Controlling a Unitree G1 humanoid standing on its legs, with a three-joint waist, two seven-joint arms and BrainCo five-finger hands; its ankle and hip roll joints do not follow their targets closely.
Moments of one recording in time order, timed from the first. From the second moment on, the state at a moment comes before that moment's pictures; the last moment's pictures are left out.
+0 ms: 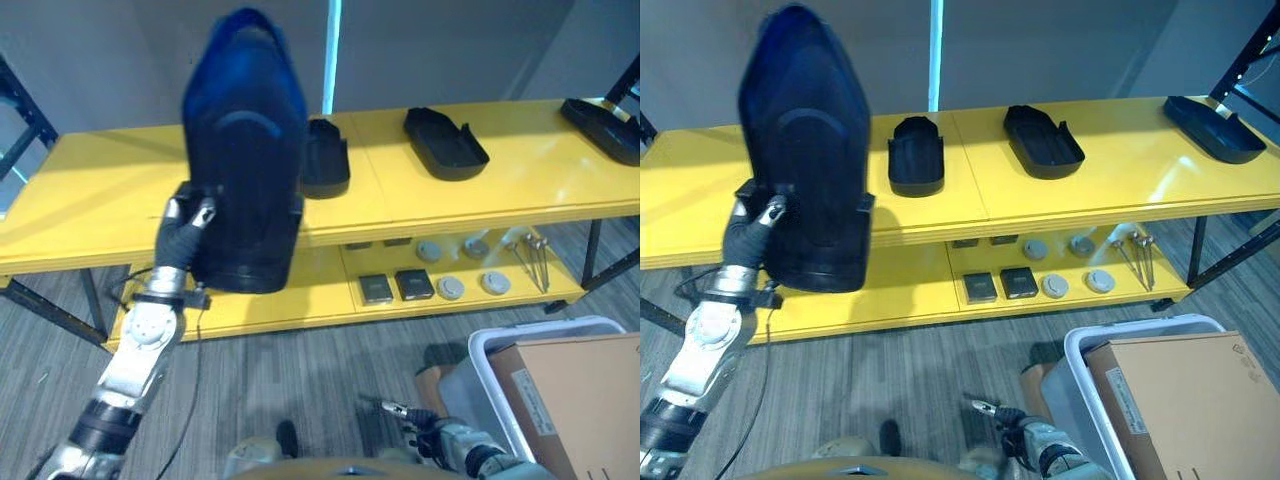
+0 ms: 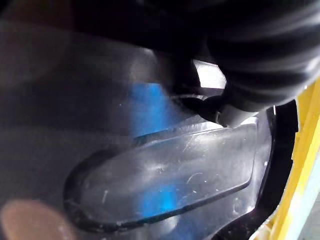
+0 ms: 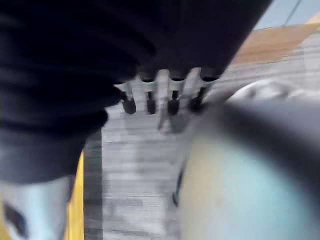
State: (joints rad) left arm -0.18 0.50 -0.26 -0.10 -0.36 -0.36 0.19; right arm -0.14 -0.29 0.24 1.16 0.26 0.10 0.16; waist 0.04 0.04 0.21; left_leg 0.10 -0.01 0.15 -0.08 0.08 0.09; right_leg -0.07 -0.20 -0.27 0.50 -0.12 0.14
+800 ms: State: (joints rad) left arm -0.21 0.41 -0.28 -0.01 -0.35 -0.35 0.25; right arm -0.11 -0.44 0.18 1.28 0.18 0.24 0.17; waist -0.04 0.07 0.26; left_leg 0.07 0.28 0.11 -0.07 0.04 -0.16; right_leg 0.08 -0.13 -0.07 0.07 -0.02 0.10
